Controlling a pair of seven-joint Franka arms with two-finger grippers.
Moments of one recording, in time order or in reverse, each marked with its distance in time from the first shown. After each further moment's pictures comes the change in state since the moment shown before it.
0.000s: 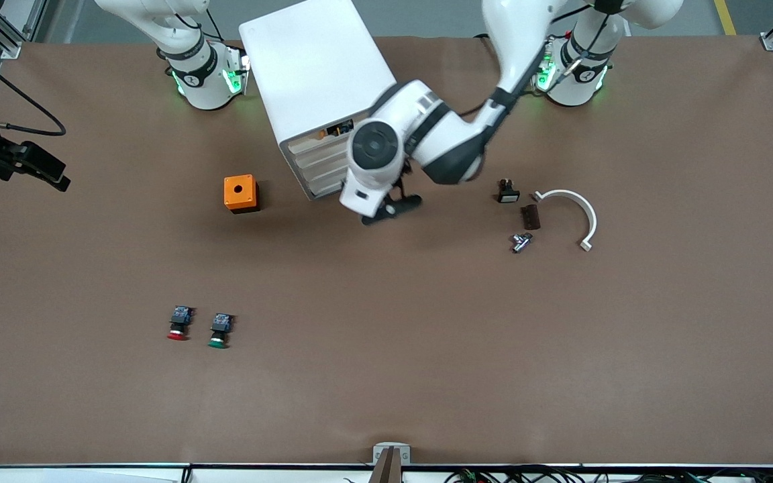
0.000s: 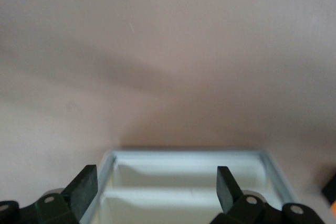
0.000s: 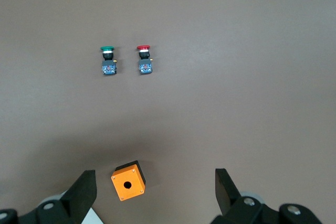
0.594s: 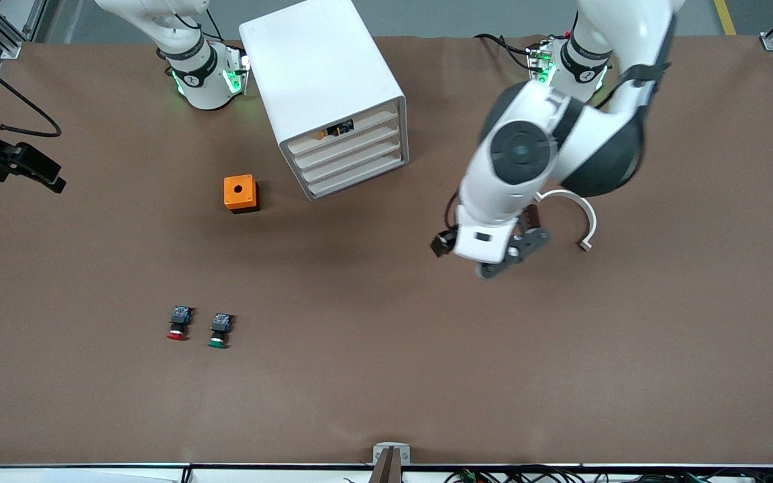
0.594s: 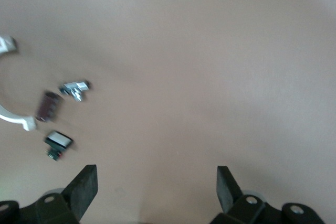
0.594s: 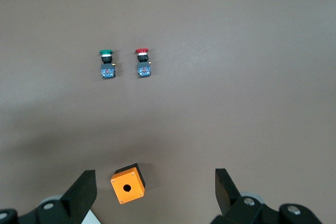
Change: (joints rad) left arm 0.275 -0.178 0.001 0.010 0.170 -0.048 0.038; right arm -0.007 0.000 -0.001 0.000 0.000 0.005 0.000
